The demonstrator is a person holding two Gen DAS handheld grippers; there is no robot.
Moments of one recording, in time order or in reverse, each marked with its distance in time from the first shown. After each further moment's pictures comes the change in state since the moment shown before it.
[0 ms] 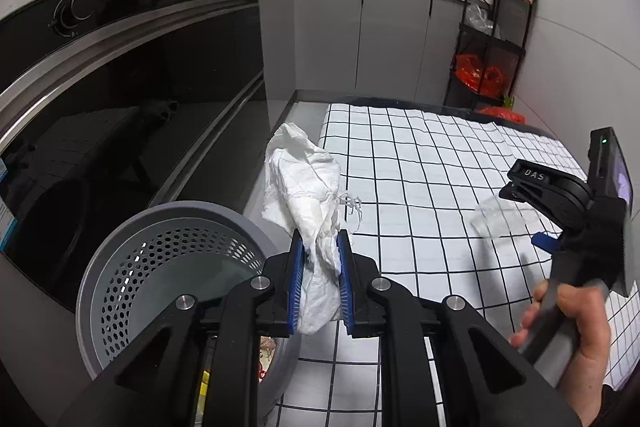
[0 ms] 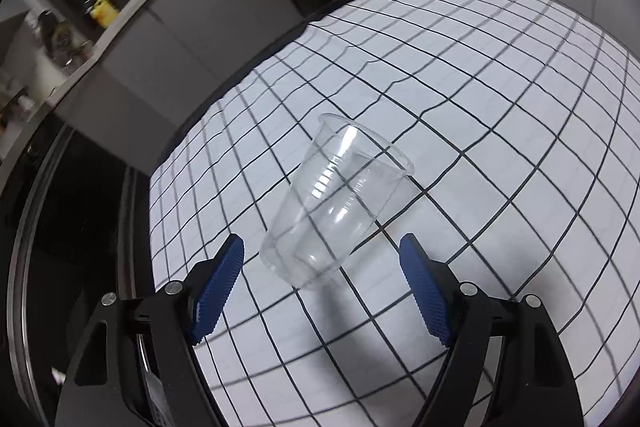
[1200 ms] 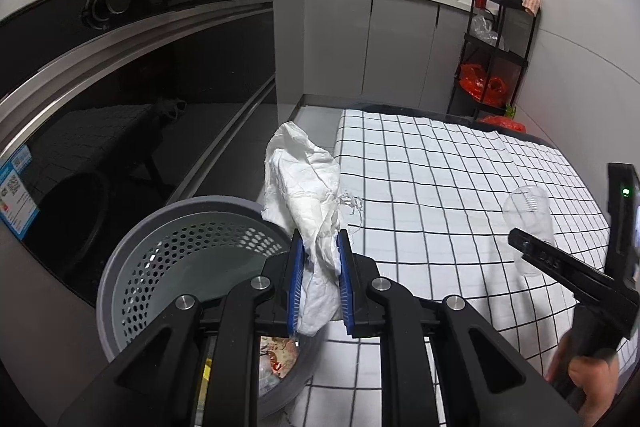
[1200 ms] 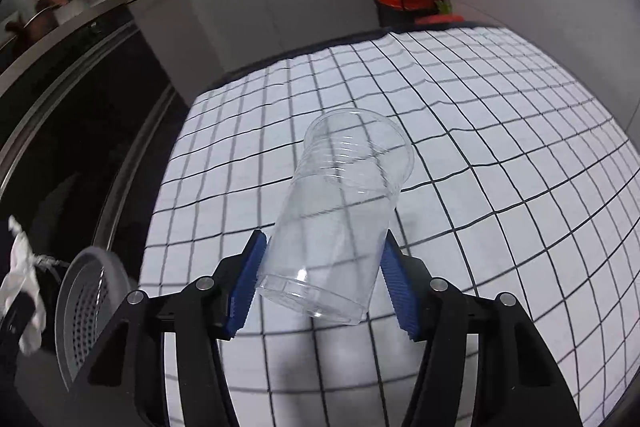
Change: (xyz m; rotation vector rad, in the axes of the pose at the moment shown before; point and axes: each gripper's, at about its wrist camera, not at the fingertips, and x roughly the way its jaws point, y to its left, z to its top) left arm -0.028 0.029 -0.009 -0.023 -0.015 0.008; right arm -0.063 0.008 -0.061 -0.517 -0.025 0.088
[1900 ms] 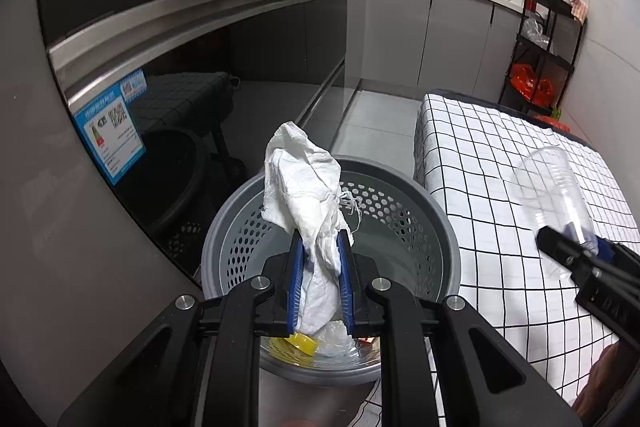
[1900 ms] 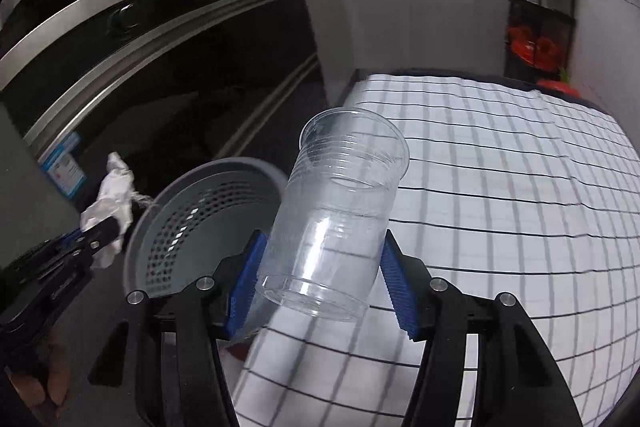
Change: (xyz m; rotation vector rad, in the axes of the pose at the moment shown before) left arm -0.030 0.110 -0.033 -0.076 0.055 0.124; right arm -0.058 0.145 -0.068 -0.368 0.004 0.274
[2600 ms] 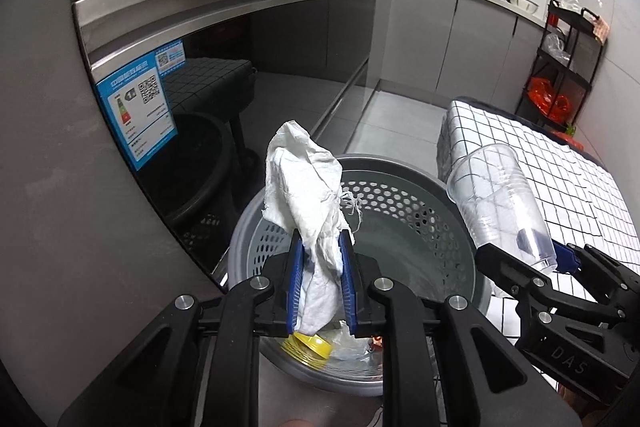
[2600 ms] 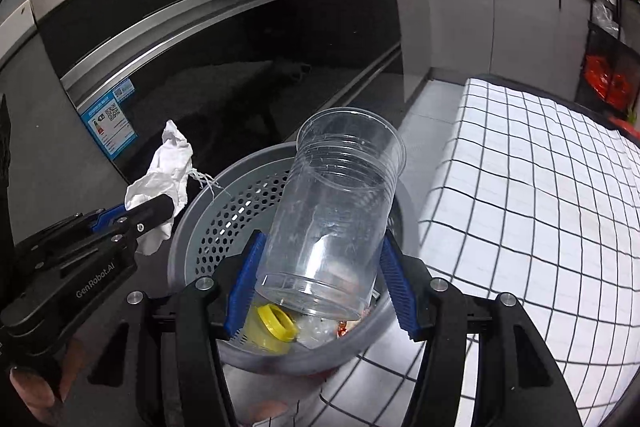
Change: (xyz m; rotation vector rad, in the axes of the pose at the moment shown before) left arm 0.012 0.034 0.003 -0.073 0.013 0.036; right arm 0.045 0.063 0.012 -0.142 0.058 0.152
